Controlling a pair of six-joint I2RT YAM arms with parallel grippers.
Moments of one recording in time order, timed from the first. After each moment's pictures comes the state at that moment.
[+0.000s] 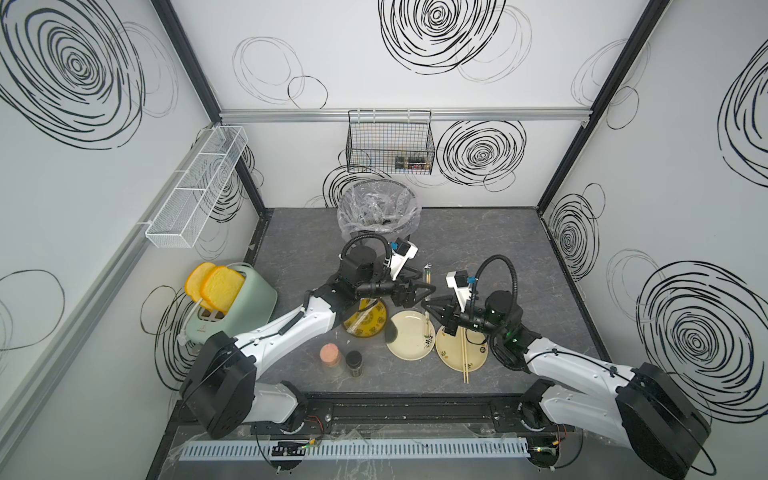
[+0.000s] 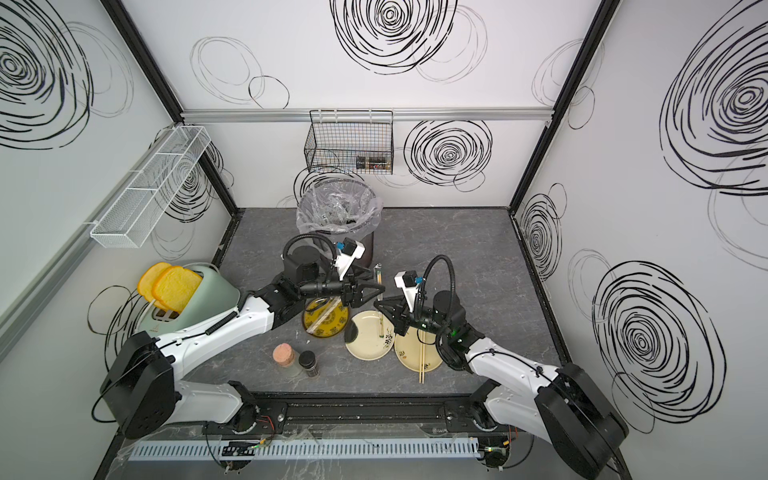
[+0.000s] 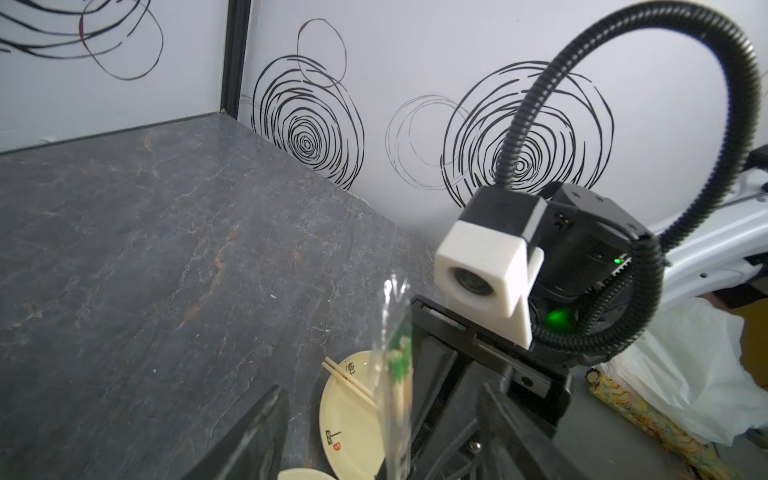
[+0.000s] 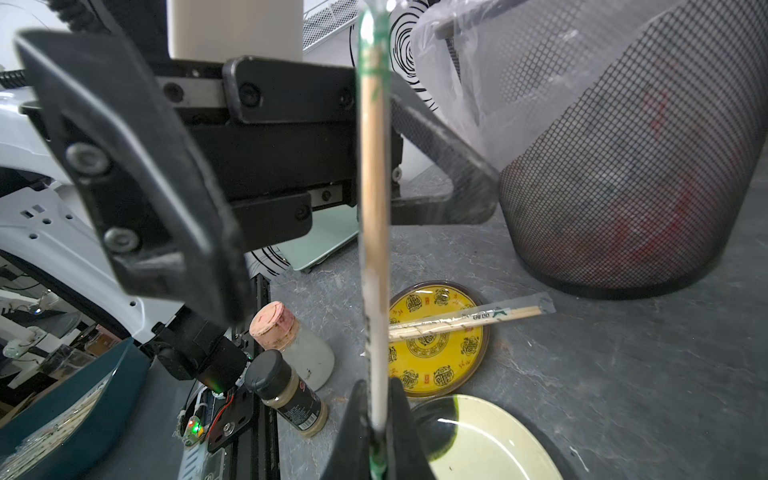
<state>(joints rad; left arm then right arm) -0.64 1.37 0.88 0.22 0.70 -0.30 0.66 1.09 0.33 0.68 -0.54 0.40</state>
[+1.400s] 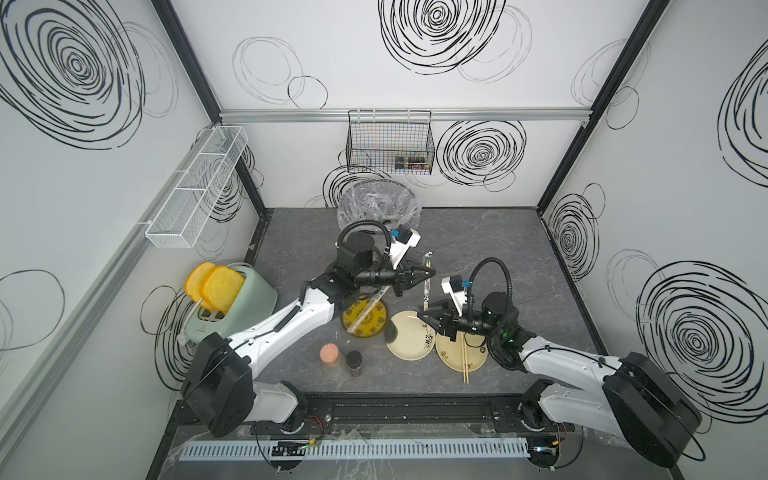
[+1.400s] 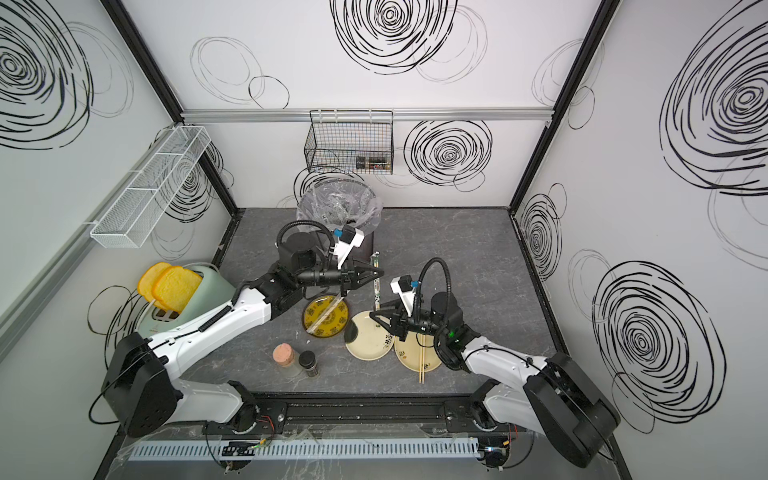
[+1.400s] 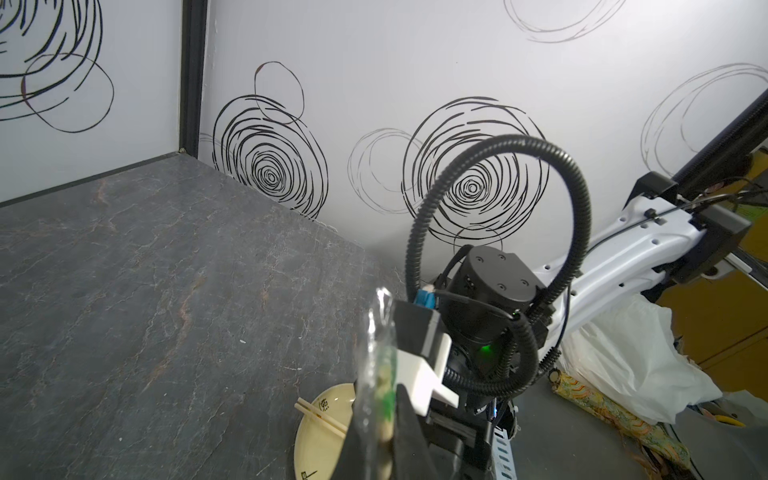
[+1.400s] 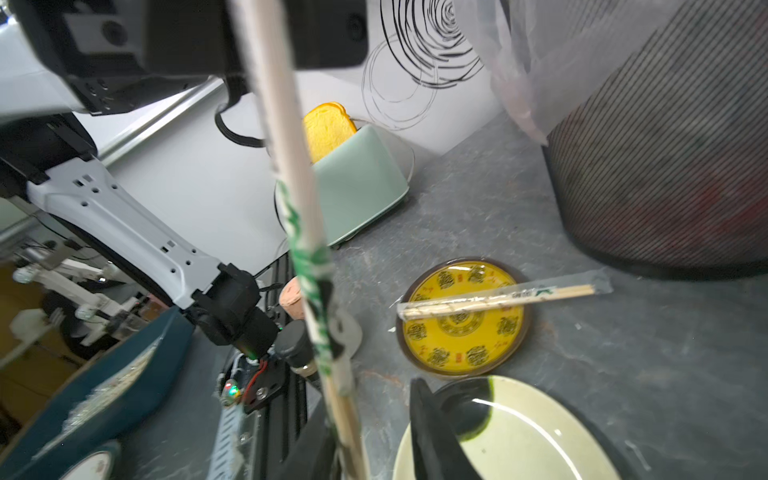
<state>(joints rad) -0.61 1.36 1.02 0.14 0.81 -0.27 0.67 1.18 0.32 0.75 -0.68 0.43</state>
